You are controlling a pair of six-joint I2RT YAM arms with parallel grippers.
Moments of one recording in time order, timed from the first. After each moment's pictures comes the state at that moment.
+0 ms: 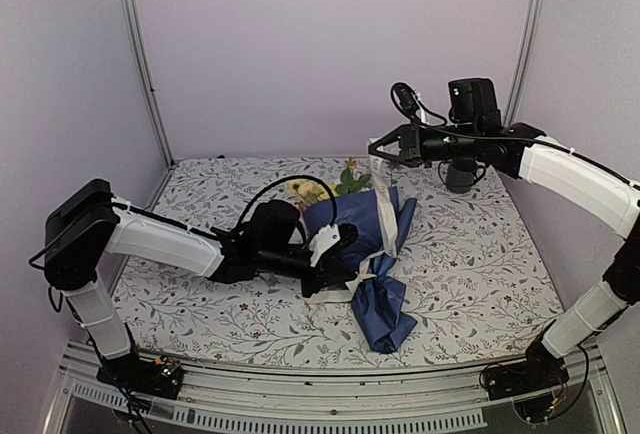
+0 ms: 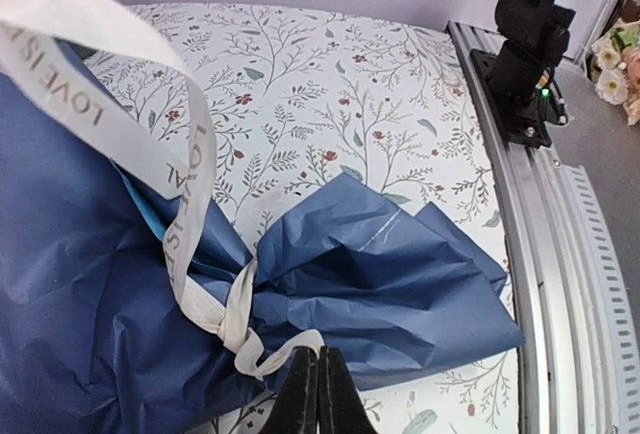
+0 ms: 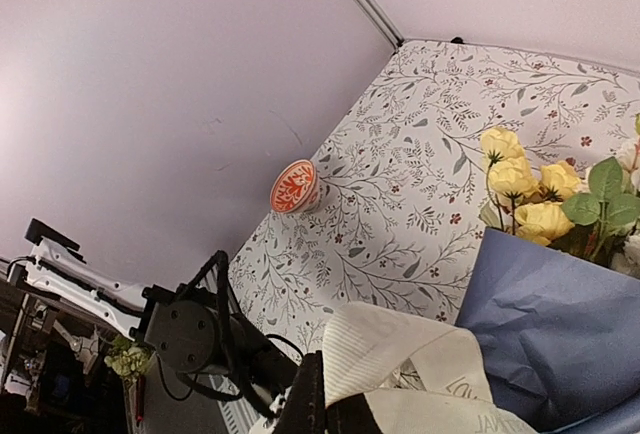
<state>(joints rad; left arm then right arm) -0.97 1.76 0.92 0.35 0.45 0.14 0.58 1.51 1.40 -0.28 -0.63 0.48</state>
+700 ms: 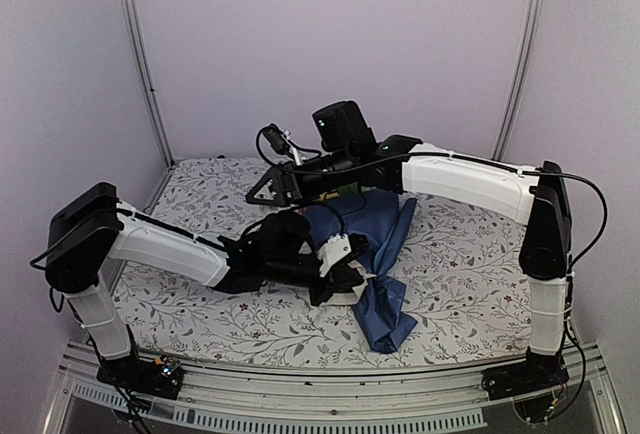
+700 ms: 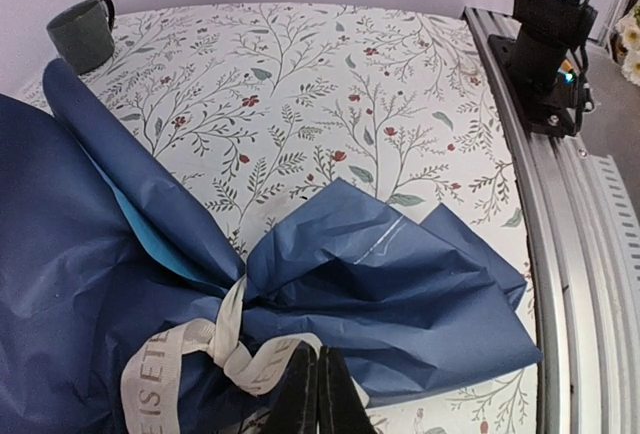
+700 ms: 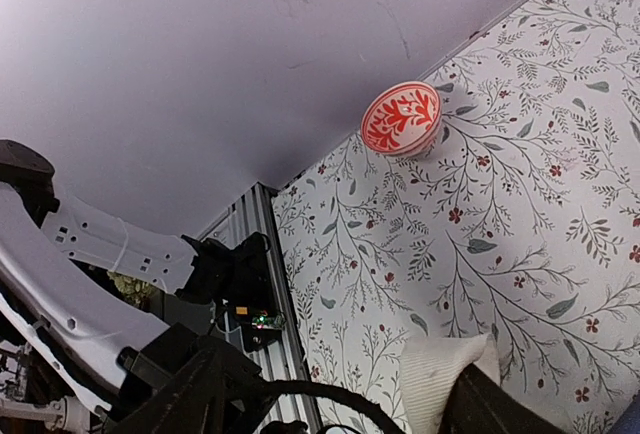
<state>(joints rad) -1.05 1.78 0.92 0.38 0.30 0.18 0.95 2.05 1.89 -0.29 -0.60 0.44</state>
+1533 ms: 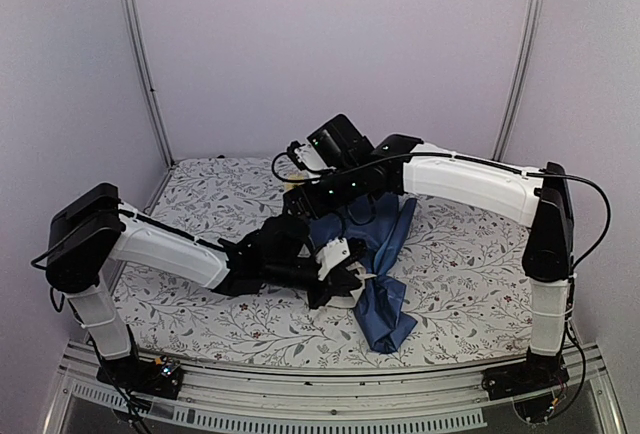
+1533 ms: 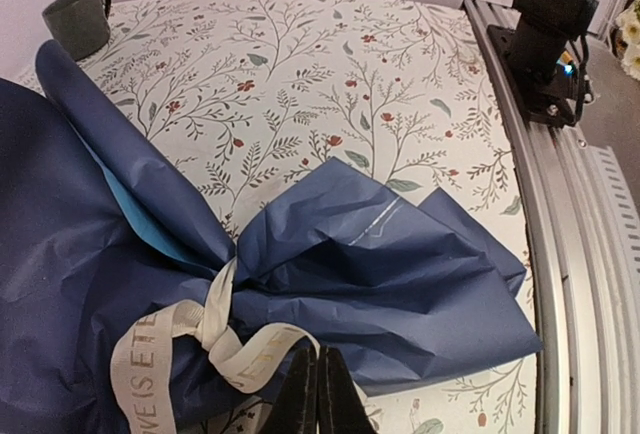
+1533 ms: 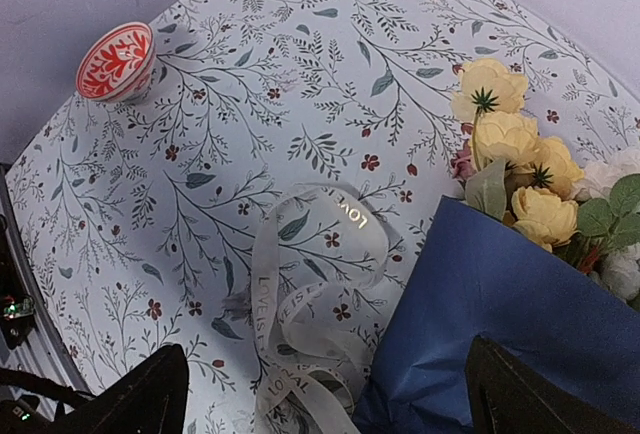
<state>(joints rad) -1.05 1.78 0.90 0.38 0.30 0.17 0.97 2.03 1.89 -0.63 0.04 0.21</state>
